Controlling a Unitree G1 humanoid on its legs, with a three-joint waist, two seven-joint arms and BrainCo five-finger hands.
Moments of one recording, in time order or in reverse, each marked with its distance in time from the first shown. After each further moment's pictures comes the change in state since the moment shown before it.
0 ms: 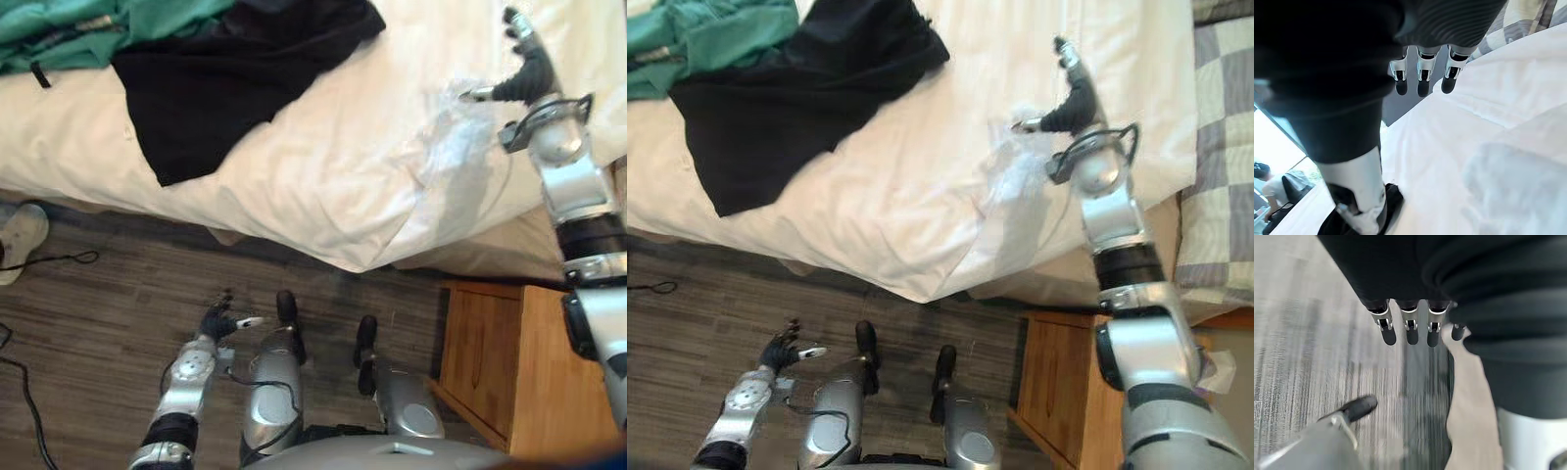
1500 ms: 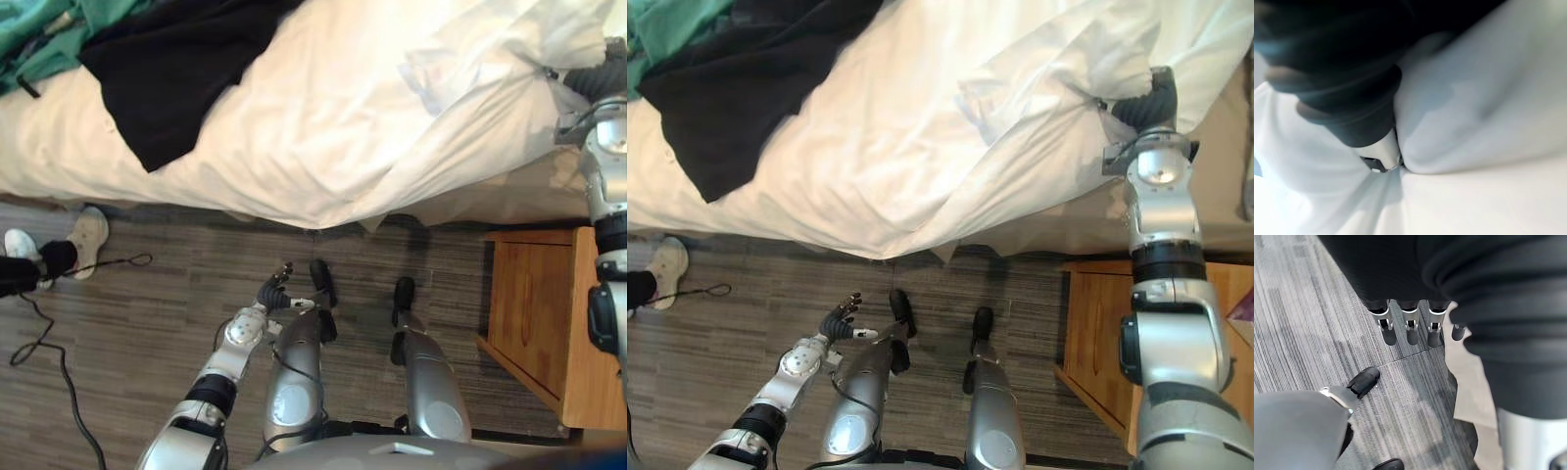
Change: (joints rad) left arm -0.123 -0.054 -0.194 0.039 0.001 -0.007 -0.018; right arm 0.141 -0.031 -0.220 0.031 0.384 -0.013 -0.091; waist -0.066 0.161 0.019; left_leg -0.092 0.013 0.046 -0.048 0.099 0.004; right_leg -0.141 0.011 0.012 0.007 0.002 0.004
